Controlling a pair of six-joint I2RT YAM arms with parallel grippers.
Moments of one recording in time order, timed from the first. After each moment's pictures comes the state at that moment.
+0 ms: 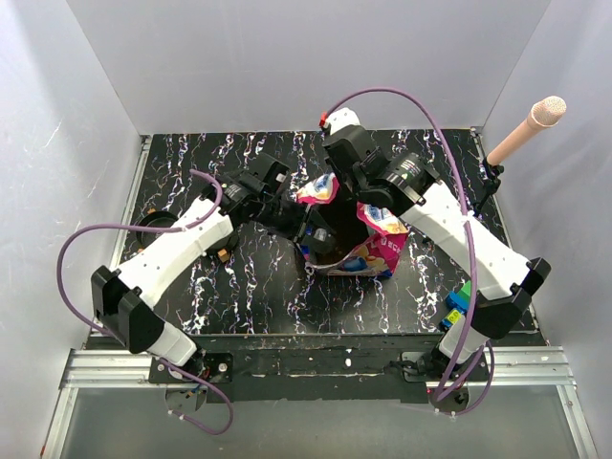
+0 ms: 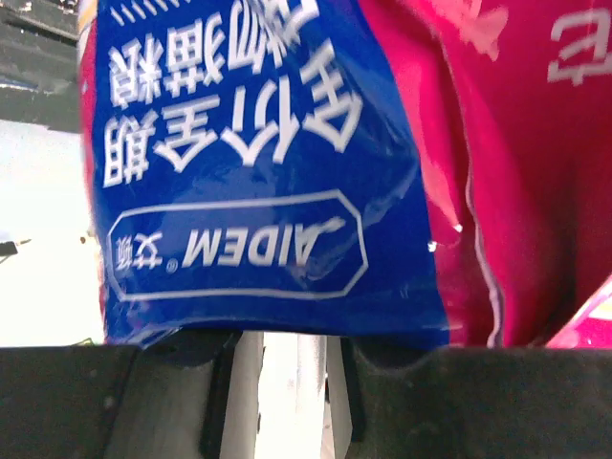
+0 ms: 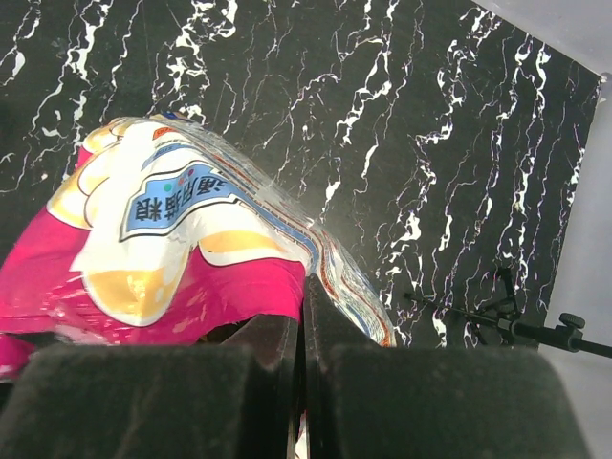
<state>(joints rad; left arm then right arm) -0.68 1.48 1.50 -0.96 0.53 -1.83 0.89 1.60 1.95 -1.09 0.57 0.15</state>
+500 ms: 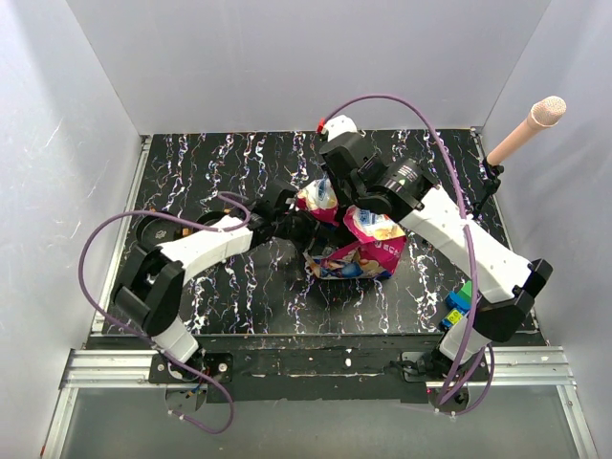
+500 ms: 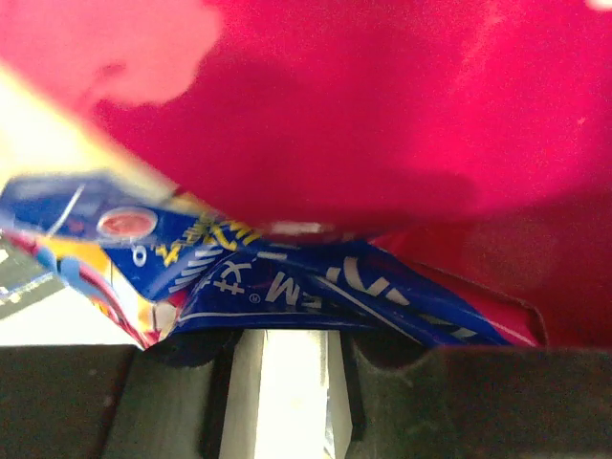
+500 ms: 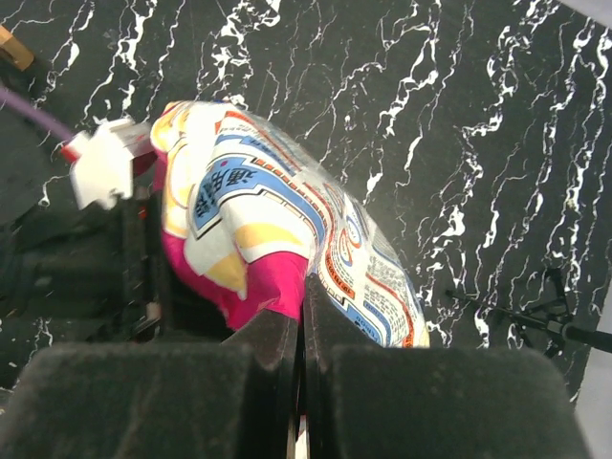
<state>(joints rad) -0.67 1.60 1.07 -0.26 0.55 -1.66 0.92 1.58 1.90 -1.07 0.52 0.22</state>
